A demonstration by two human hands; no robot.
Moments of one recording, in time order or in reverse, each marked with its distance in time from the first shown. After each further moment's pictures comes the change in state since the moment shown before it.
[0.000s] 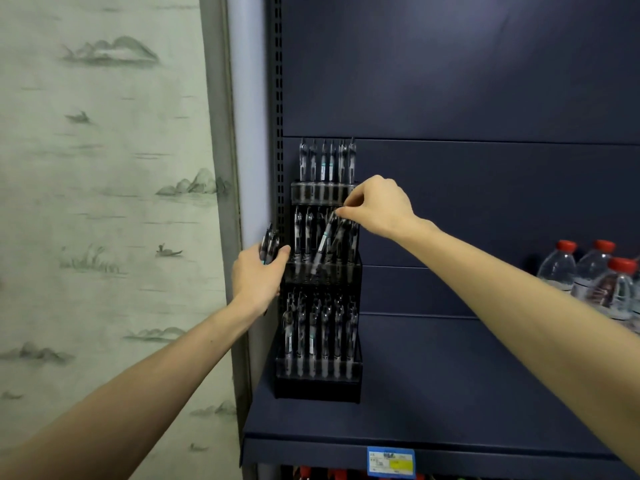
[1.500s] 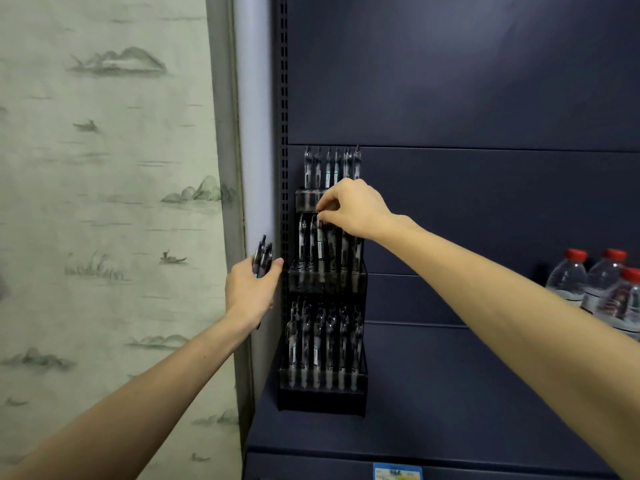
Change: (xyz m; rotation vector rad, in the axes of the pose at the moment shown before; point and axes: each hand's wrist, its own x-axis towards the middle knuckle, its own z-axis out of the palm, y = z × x) left_hand 0.004 -0.015 -0.009 -0.013 0.018 -0.022; right_hand 0.028 -0.026 0.018 -0.032 -0.099 -0.203
